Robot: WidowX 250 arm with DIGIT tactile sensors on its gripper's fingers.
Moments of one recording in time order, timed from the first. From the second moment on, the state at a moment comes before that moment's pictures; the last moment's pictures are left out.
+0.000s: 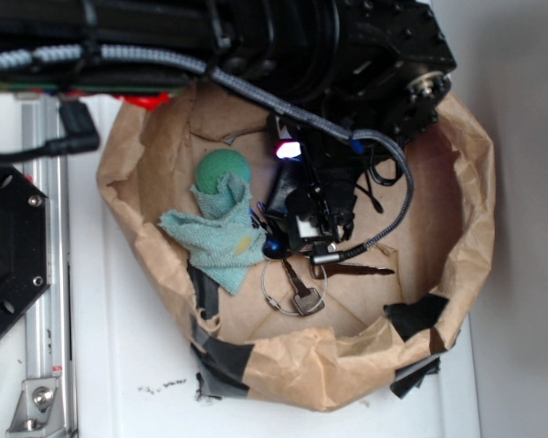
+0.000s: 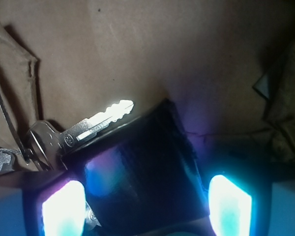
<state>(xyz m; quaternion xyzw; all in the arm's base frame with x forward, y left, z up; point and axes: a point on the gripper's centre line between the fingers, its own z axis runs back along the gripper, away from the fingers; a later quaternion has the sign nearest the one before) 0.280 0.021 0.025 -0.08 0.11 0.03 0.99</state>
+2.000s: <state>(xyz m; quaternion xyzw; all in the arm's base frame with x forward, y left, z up) 0.243 0.025 0.142 -0.01 -0.04 0.41 0.91</state>
